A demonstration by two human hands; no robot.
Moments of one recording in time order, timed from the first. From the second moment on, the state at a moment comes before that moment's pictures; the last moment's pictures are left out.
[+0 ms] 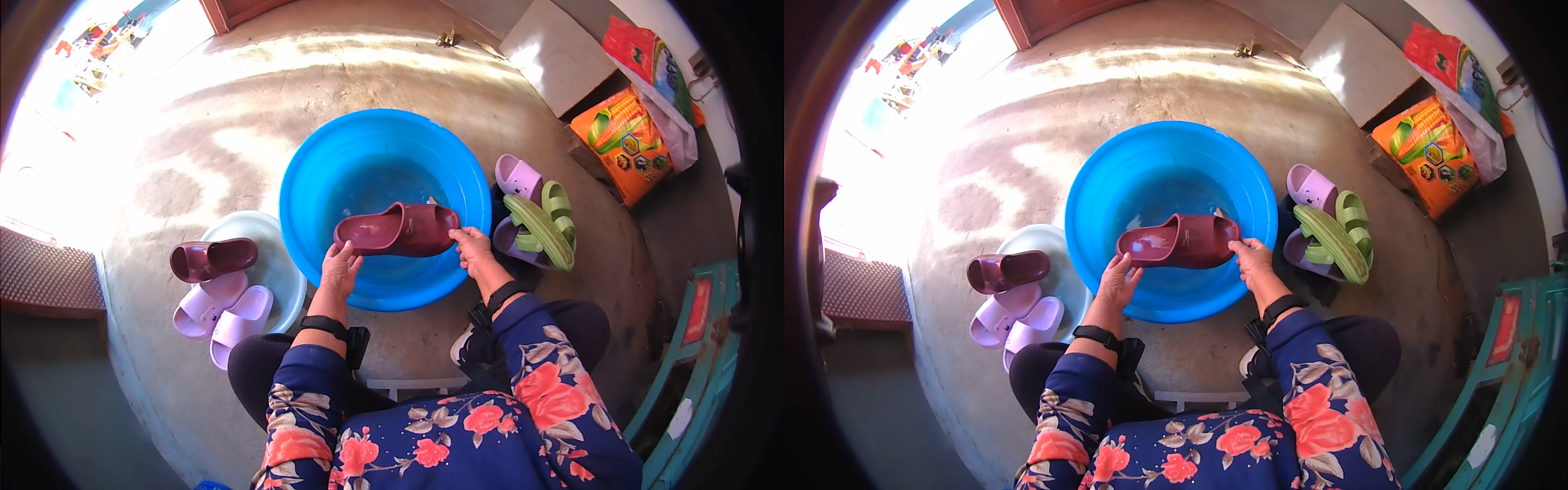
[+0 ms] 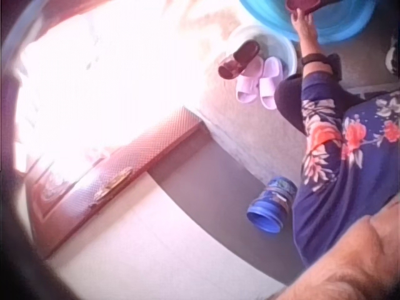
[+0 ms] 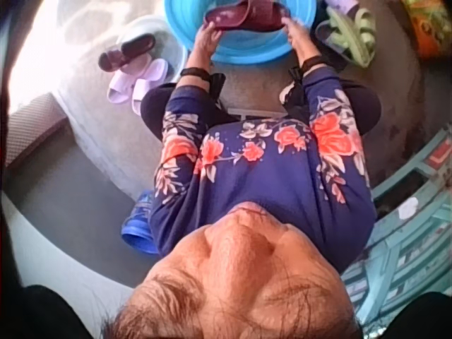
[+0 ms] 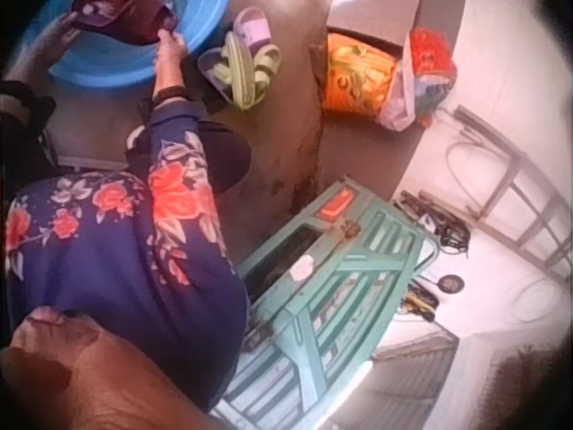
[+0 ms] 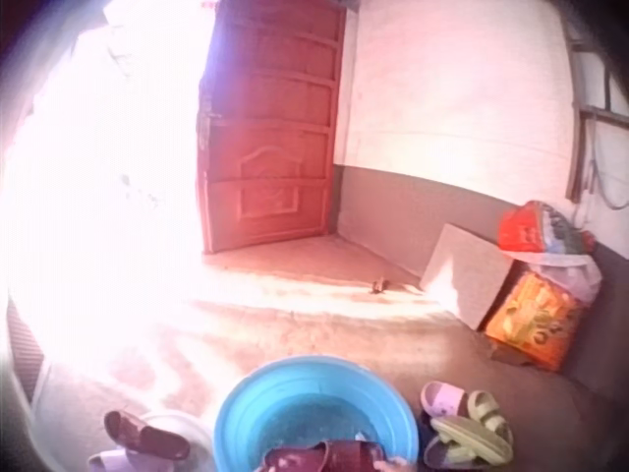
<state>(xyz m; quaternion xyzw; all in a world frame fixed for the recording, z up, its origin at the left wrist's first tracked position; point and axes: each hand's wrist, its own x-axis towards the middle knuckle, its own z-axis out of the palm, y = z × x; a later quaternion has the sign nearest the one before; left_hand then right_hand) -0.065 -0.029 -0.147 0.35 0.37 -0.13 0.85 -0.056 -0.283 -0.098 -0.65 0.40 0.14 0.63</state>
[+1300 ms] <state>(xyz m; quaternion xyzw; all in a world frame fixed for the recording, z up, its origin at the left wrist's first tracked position) -0.060 -0.063 -0.156 0.54 0.46 -0.10 0.70 -0.048 -0.260 -0.148 -0.89 0.24 0.23 0.31</state>
